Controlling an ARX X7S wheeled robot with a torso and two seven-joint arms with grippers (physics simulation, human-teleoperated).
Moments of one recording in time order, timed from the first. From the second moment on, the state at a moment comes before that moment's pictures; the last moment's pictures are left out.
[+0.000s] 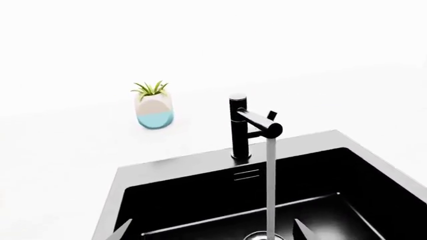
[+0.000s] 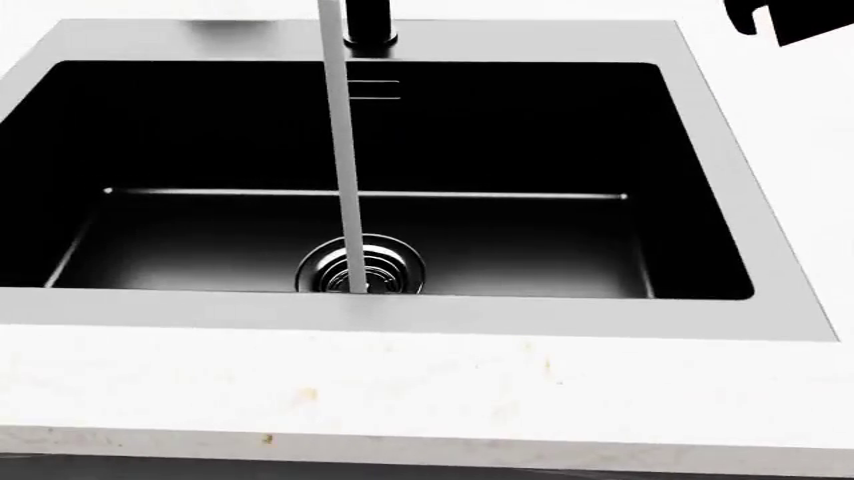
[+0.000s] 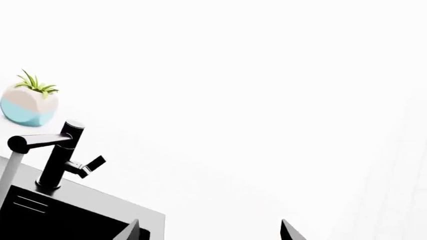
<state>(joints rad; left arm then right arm) -1.94 -0.93 0.84 0.06 -2.05 -1.09 -0.88 2.16 0.92 -0.78 -0.27 2.07 1.37 1.22</state>
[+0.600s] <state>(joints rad) -1.94 -0.88 0.87 0.02 -2.00 -1.11 -0.86 2.03 0.87 -0.78 -0.24 1.87 1.34 1.08</state>
